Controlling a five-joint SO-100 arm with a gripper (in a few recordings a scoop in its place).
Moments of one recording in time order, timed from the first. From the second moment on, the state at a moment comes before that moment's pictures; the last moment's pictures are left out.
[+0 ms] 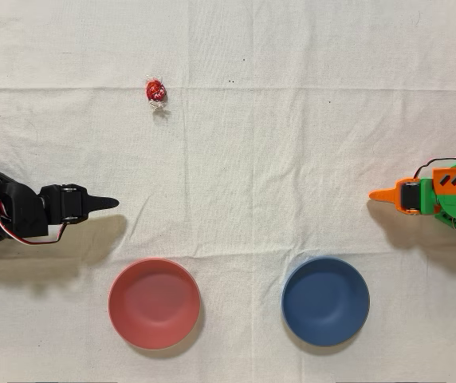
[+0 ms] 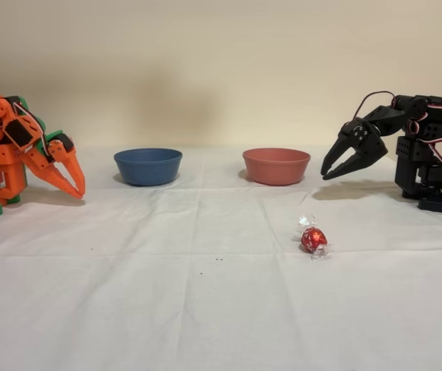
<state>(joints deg) 2.0 183.3 174.3 49.7 -2.2</state>
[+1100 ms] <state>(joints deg) 2.1 183.3 174.3 49.2 -15.3</state>
